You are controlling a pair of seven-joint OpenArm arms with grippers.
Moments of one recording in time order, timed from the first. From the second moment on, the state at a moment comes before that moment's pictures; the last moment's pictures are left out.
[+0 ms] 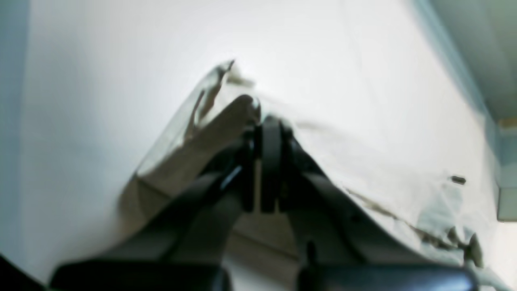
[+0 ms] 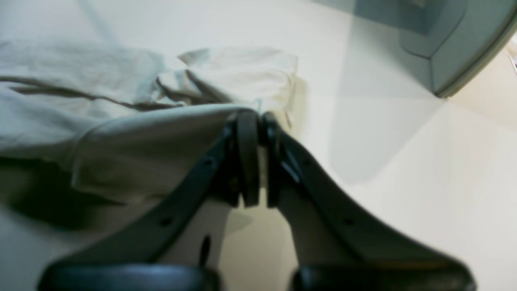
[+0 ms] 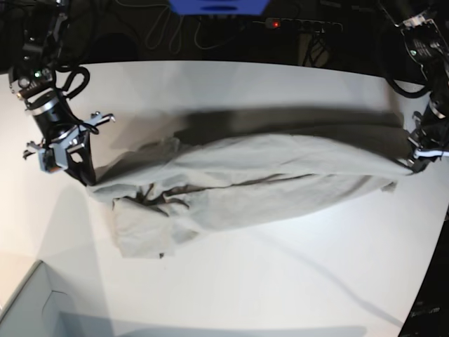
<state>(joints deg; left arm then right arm) 6.8 -9.8 -41.1 92.9 -43.0 -9.5 46.1 -15.8 5.7 24.7 99.0 -1.7 39.0 -5.7</state>
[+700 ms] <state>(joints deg) -47.1 -14.9 -19.0 68.8 -38.9 -9.3 45.4 30.7 9.1 23.3 91.1 -1.6 39.9 -32.5</state>
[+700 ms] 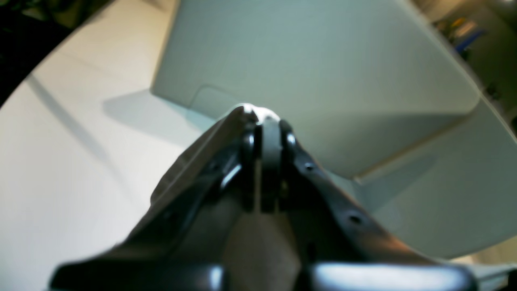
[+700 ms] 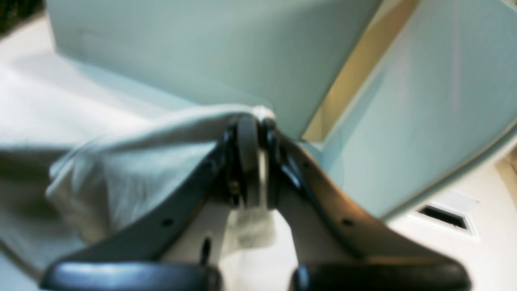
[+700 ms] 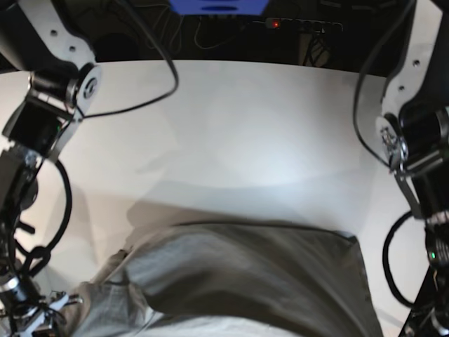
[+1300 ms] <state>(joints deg) -62.9 -15.1 -10.3 55.5 -40.0 -9.0 35.3 55.8 17.4 21.5 70.8 -1.3 39.9 -32.3</state>
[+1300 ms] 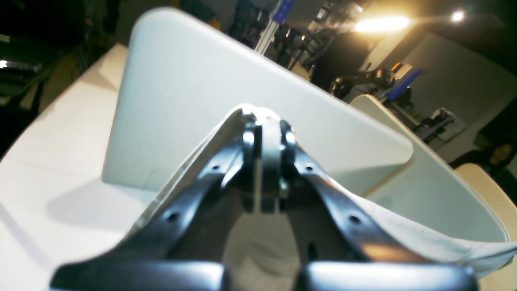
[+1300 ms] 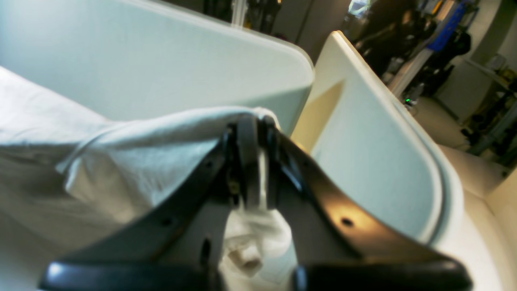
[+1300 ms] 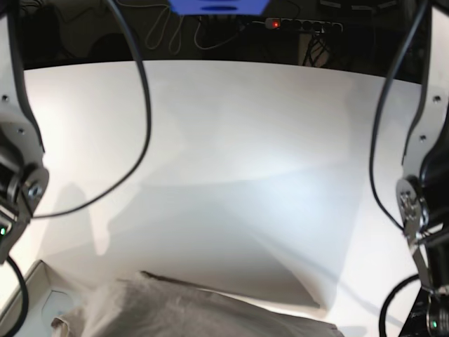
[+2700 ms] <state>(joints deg) 8.0 -12.4 -39.5 84.1 -54.0 -9.9 44.3 -3.4 9.5 22.3 89.3 -1.5 40.0 -32.9</state>
